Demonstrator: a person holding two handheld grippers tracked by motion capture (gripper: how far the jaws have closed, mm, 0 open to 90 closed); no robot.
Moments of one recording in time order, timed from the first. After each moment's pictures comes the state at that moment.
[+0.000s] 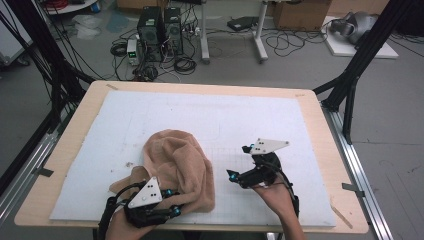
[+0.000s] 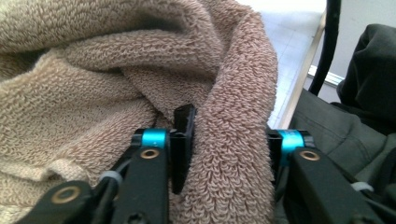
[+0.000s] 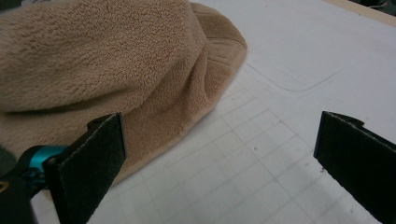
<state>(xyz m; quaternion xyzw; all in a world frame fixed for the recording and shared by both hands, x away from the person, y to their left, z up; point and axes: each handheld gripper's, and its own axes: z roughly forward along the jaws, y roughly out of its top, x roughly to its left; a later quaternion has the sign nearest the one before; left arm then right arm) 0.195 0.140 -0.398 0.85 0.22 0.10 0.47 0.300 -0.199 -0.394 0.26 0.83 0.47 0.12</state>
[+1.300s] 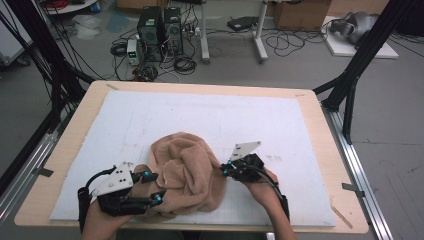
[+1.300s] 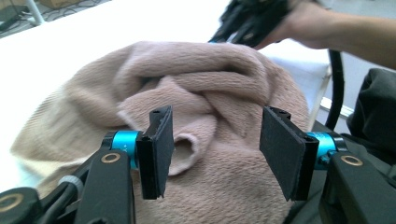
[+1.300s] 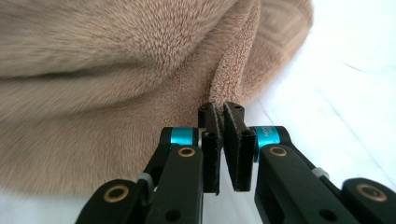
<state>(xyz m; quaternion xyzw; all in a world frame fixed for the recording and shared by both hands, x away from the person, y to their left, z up) 0.206 0.186 -0.362 0.81 0.25 0.13 0.51 0.312 -0.175 -0.417 0.19 0.90 0.38 0.10</state>
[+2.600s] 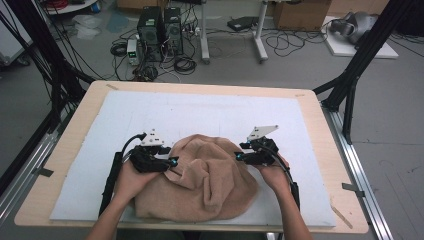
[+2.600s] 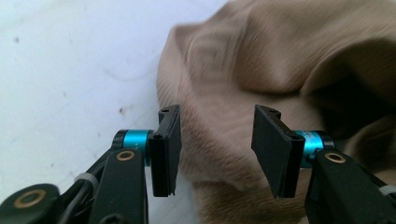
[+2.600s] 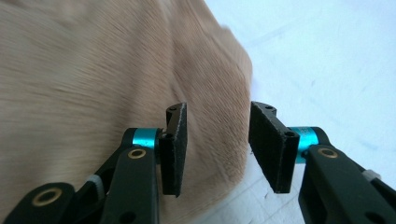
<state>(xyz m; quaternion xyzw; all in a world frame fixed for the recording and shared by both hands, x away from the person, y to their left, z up) 0.321 0.149 -0.402 0.85 0.33 0.14 0.38 0.365 -0.213 -0.423 0.28 0.88 0.37 0.13</state>
